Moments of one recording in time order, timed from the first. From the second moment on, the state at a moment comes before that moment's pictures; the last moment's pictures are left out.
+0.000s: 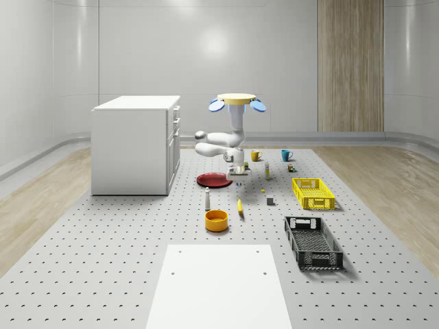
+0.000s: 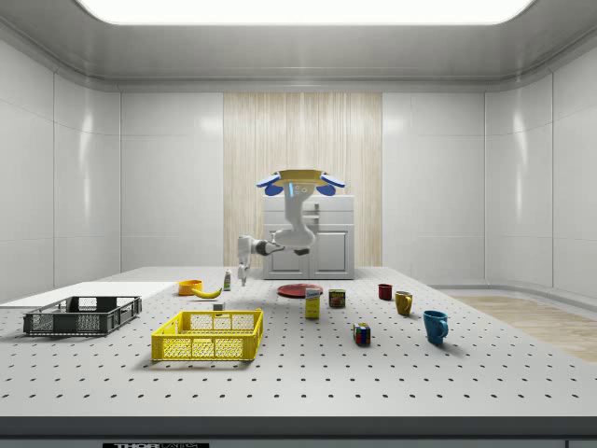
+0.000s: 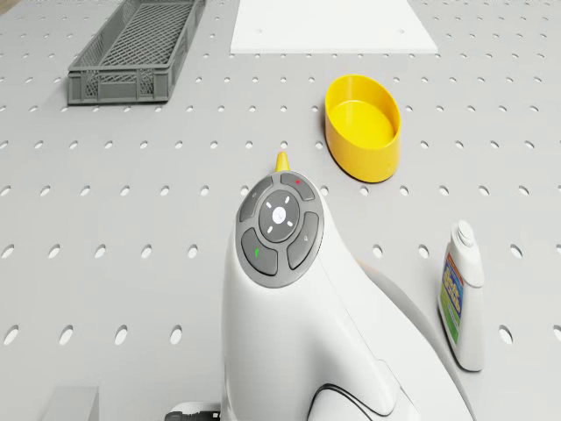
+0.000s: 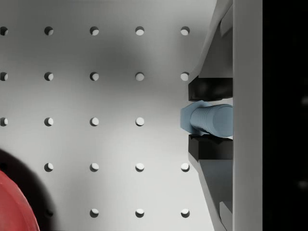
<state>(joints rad) -1.17 -1.49 1.32 -2.86 -1.83 1.57 1.68</state>
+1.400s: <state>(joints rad) -1.17 -1.52 1.32 -2.86 -1.82 1.59 1.69</state>
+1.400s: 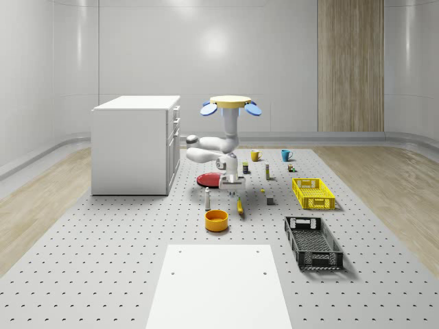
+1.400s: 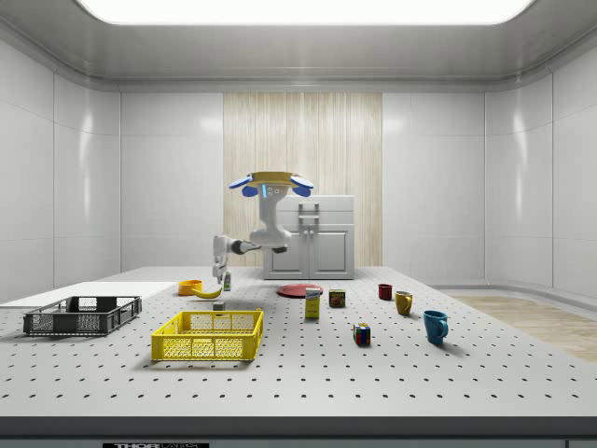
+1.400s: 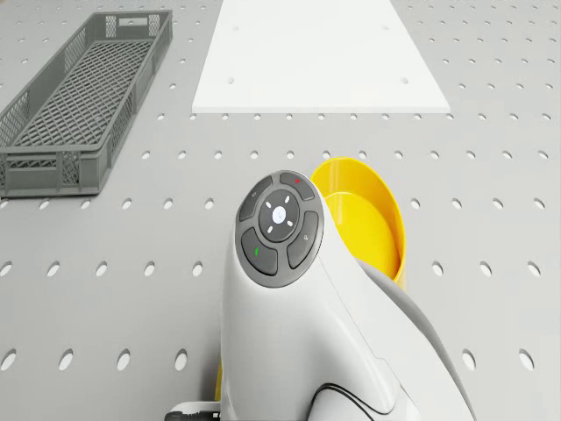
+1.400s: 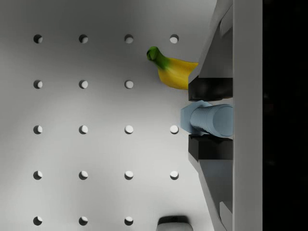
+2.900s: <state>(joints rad) -1.18 -1.54 1.32 -2.86 -1.82 1.60 1.69</state>
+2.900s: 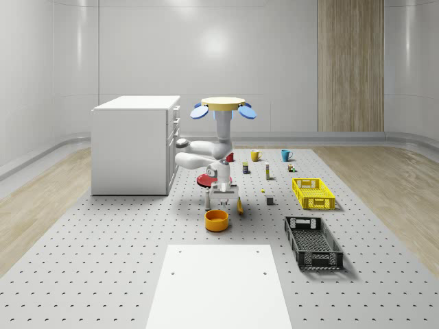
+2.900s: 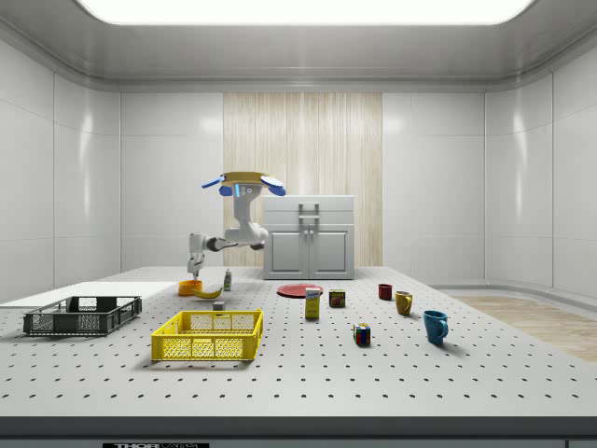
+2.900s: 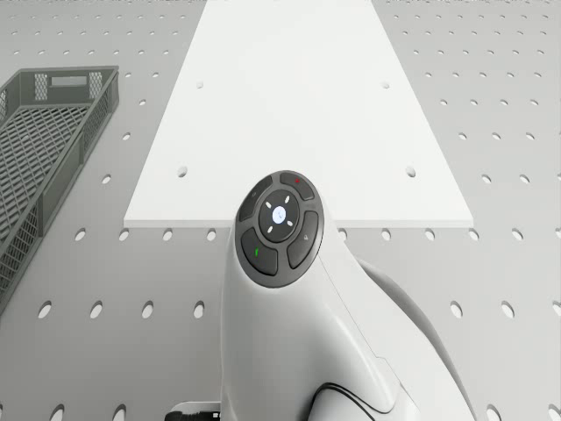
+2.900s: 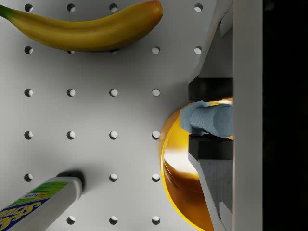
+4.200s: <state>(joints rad) -1.22 -1.54 1.12 -2.80 -2.00 1.68 1.69</state>
